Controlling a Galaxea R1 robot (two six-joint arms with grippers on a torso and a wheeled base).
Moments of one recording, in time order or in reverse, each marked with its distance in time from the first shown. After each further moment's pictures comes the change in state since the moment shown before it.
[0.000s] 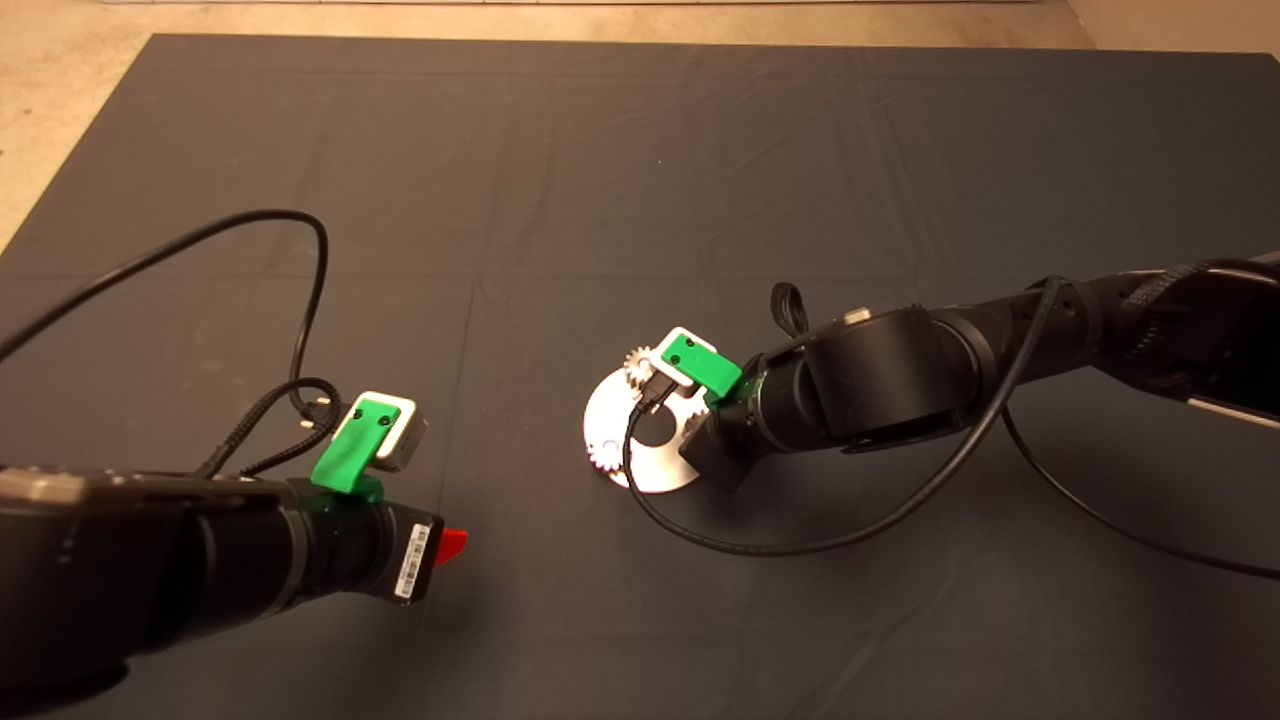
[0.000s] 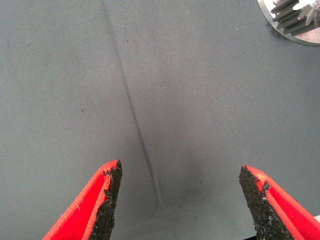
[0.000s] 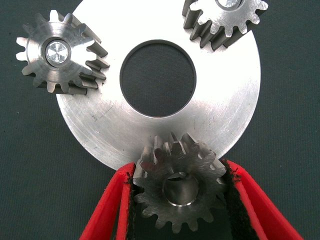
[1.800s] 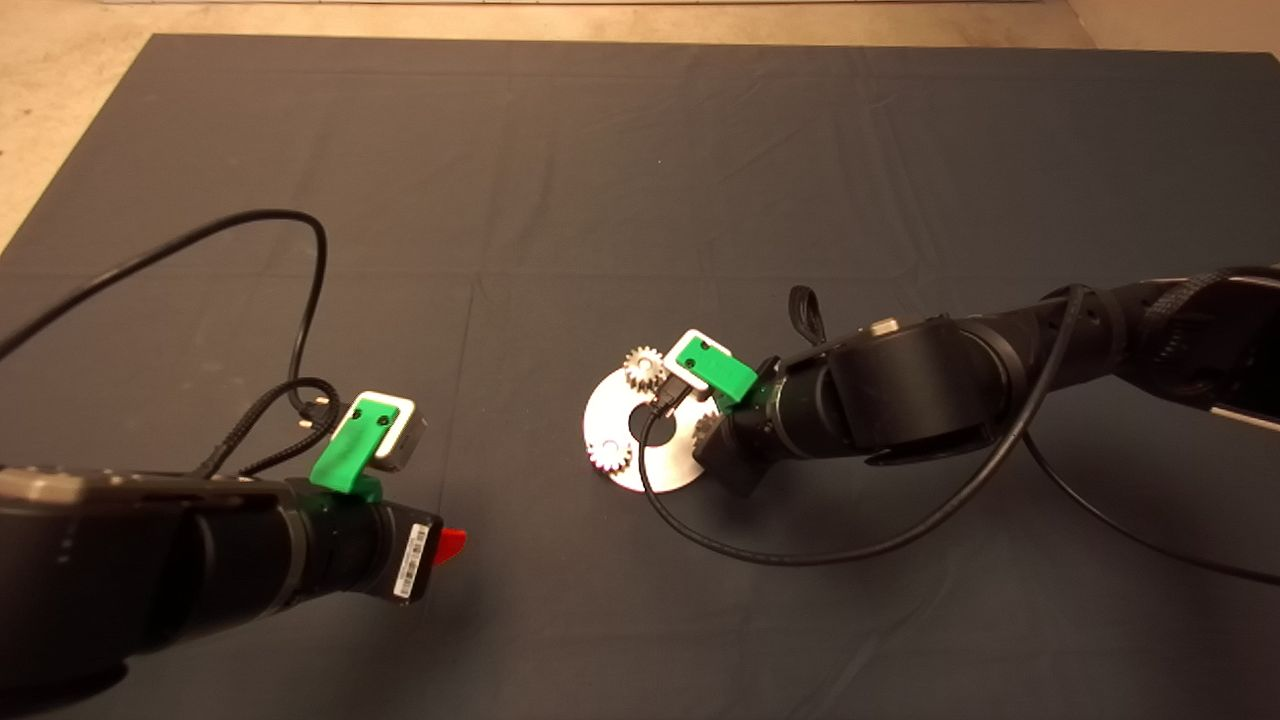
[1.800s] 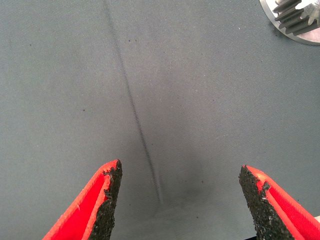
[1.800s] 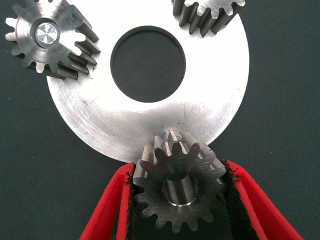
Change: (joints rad) left arm 0.000 -0.002 0.000 0.000 0.001 0.003; right arm -0.009 -0.044 0.048 -0.029 0.000 0.000
